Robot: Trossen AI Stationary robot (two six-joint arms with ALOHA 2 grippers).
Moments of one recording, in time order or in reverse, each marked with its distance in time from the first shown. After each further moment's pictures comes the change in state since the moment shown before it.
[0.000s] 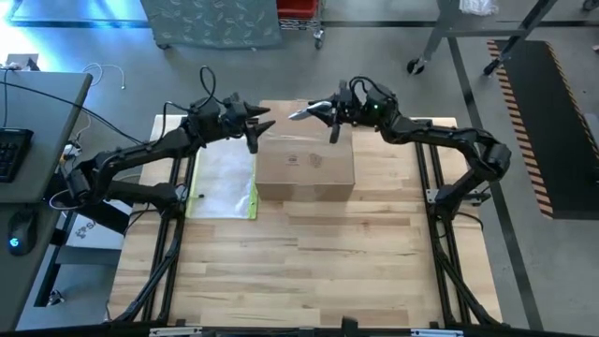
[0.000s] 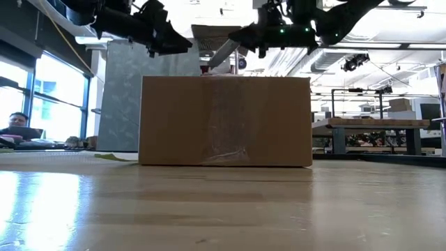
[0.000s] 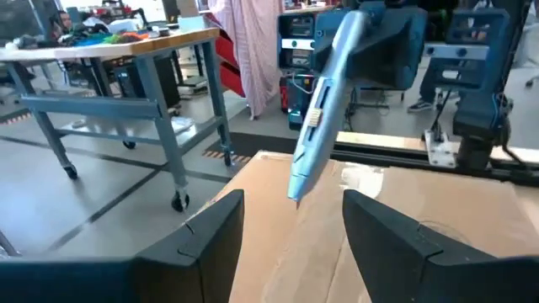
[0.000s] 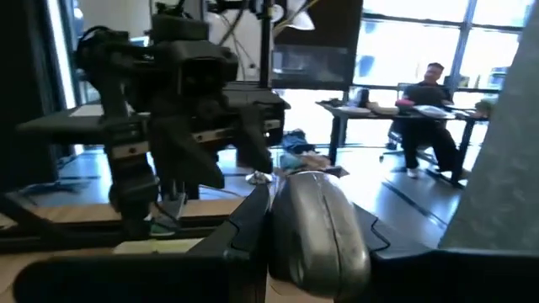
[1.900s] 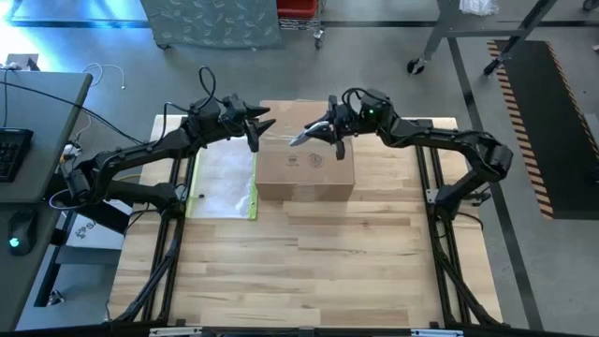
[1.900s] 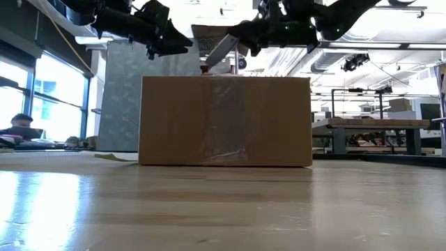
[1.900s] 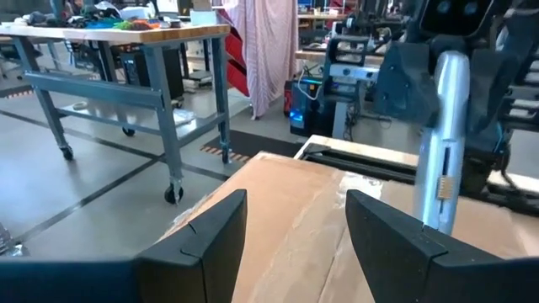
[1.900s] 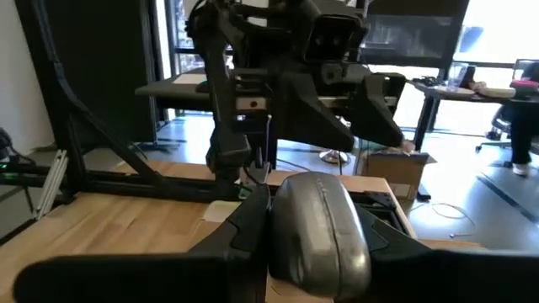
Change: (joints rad) left arm -0.009 0.001 -0.001 0.021 -0.024 -0.107; right arm 0.049 -0.020 -0.003 -0.134 -0.200 -0.042
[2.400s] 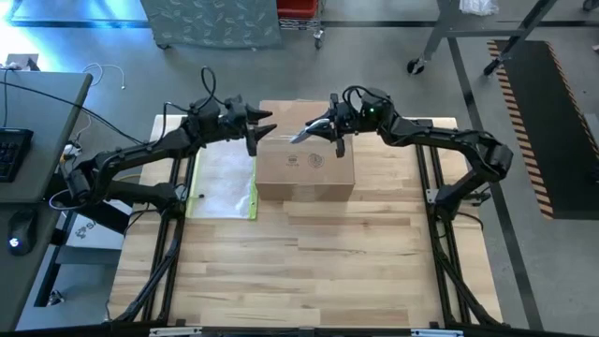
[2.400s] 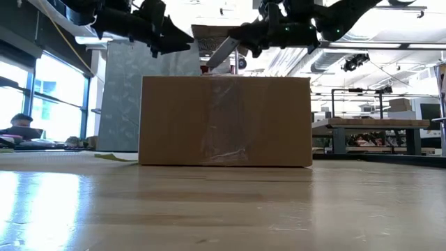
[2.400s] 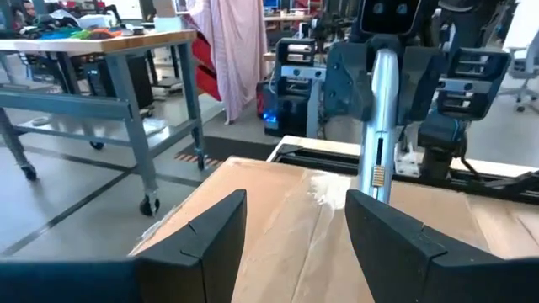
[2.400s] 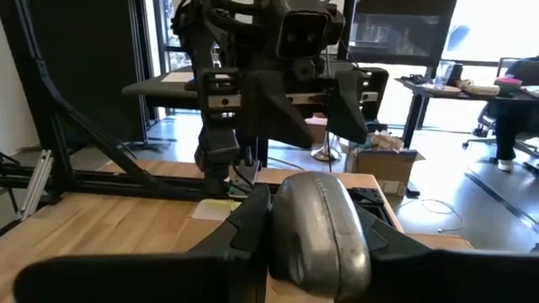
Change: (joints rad) left arm 0.024 0.000 0.003 -0.018 0.103 0.059; right arm -0.008 0.000 0.000 -0.008 0.009 -0.010
